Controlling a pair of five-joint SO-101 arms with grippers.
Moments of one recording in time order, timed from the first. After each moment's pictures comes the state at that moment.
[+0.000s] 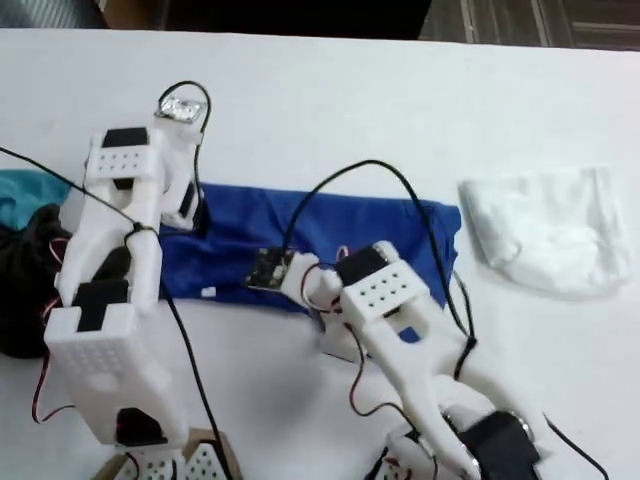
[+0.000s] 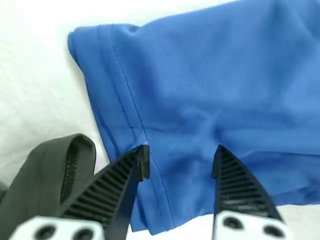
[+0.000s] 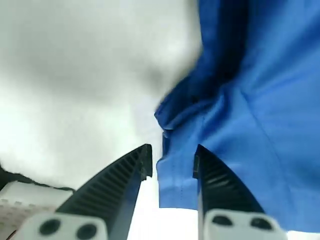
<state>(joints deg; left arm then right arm) -12.5 20.9 -3.6 77.4 -16.1 -35.0 -19.6 42.5 77.9 41.3</state>
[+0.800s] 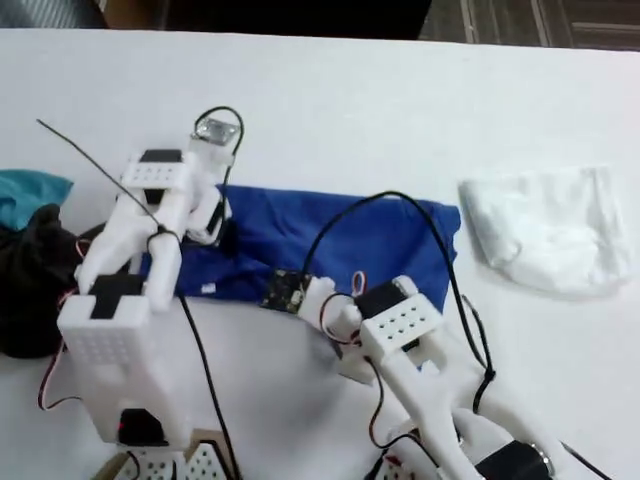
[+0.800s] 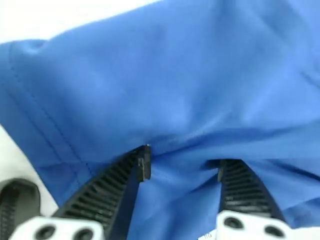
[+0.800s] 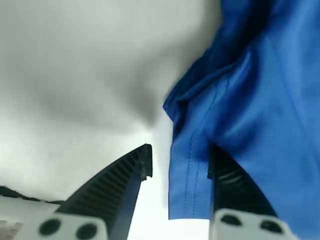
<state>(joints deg) -8.1 27.3 2.2 66.9 -16.2 -33.4 -27.8 59.7 66.9 41.3</state>
